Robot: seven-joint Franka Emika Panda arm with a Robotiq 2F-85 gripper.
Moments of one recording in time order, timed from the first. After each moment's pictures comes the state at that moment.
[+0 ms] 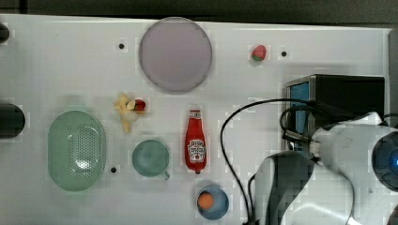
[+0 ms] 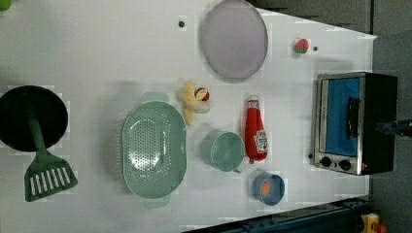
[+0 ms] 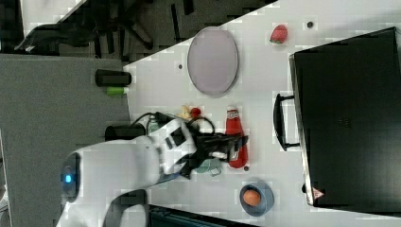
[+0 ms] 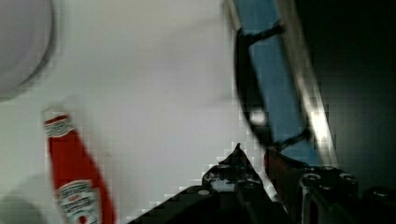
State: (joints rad) arm -0.05 -0.14 -0.39 -2.19 -0.11 0.53 -0.86
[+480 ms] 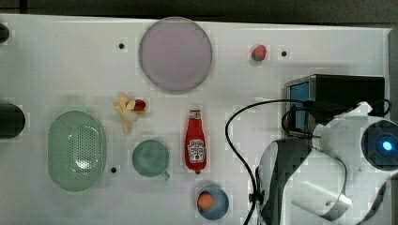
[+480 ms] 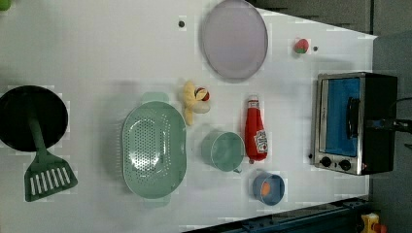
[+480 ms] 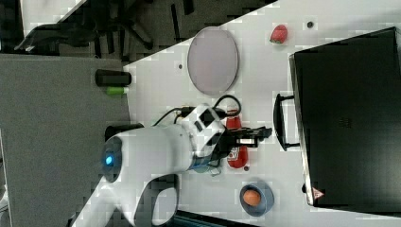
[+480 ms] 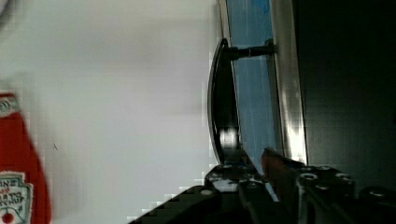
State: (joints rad) arm -0.05 0.00 -0.44 -2.19 -0.10 0.65 -1.07
